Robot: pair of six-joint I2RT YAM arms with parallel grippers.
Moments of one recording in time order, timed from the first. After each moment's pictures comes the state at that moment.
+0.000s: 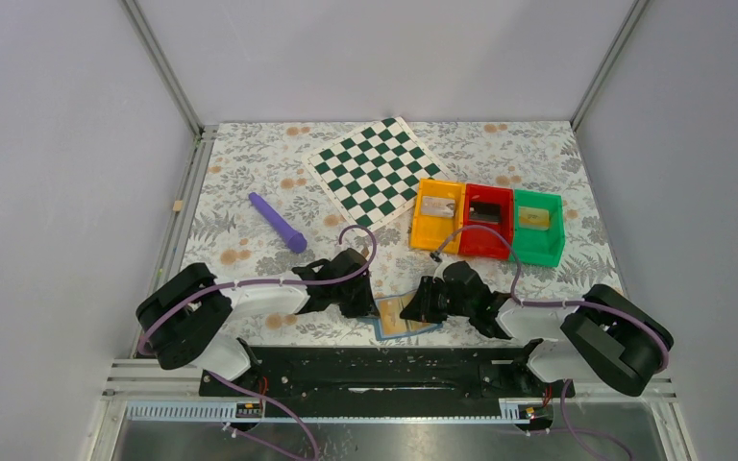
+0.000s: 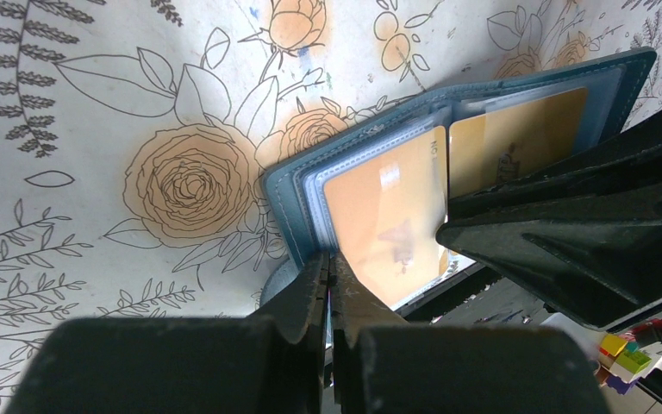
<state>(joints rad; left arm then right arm) -0.92 1.48 0.62 -0.10 0.14 -0.98 0.79 1.32 0.25 0.40 -0.31 0.90</state>
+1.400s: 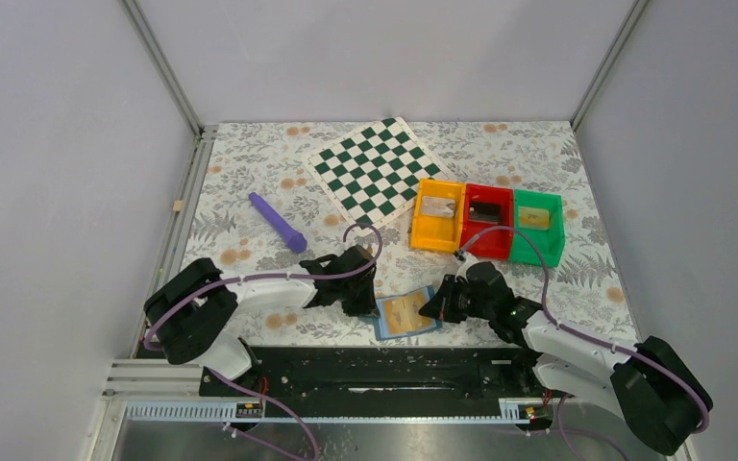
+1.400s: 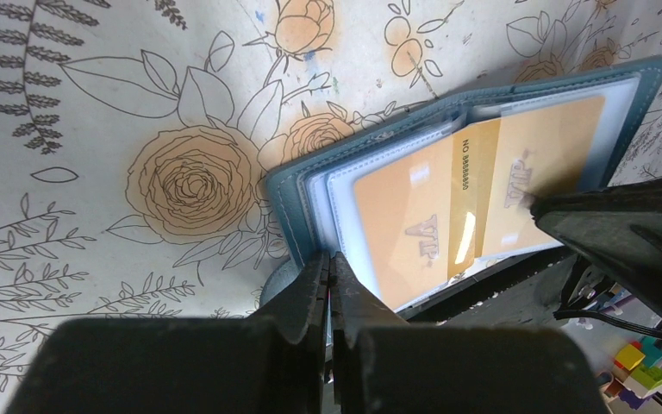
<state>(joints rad) -0.93 1.52 0.71 -0.23 0.11 -0.97 0.66 0.98 0.20 0.10 -0.29 0.85</state>
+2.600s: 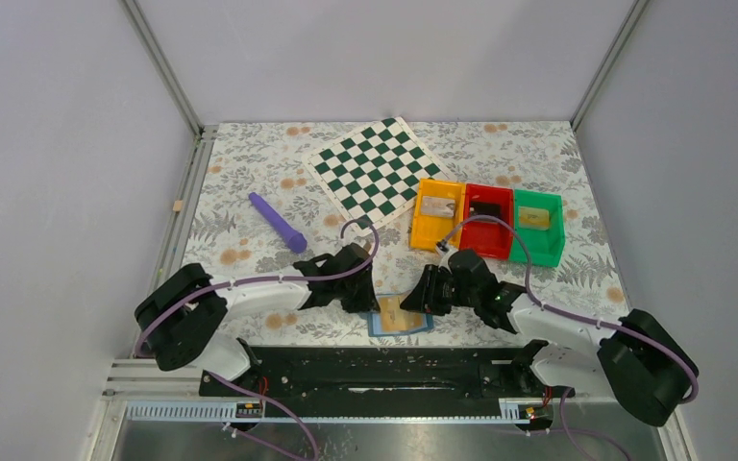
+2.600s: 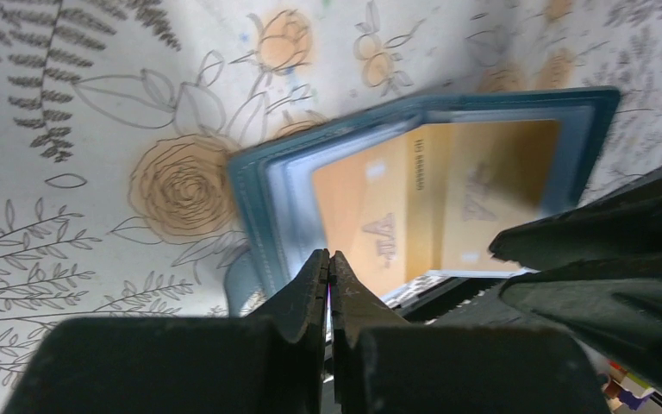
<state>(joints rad) -0.93 1.46 0.70 -0.19 0.10 -0.96 0.74 1.12 0.36 0.09 -0.34 0.96</state>
